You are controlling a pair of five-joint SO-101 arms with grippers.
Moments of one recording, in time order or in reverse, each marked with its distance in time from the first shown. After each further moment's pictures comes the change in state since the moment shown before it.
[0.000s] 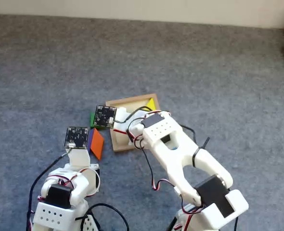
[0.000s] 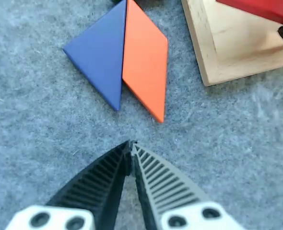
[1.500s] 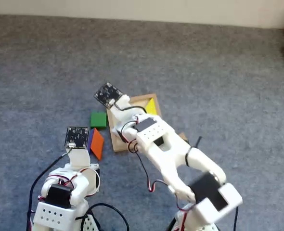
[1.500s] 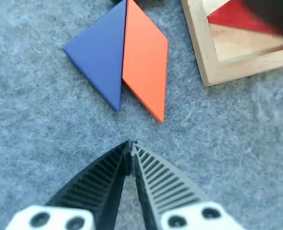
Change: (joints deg) left arm 0.0 0.0 0.0 0.0 0.0; right arm -3.4 6.4 0.6 -16.5 -34.3
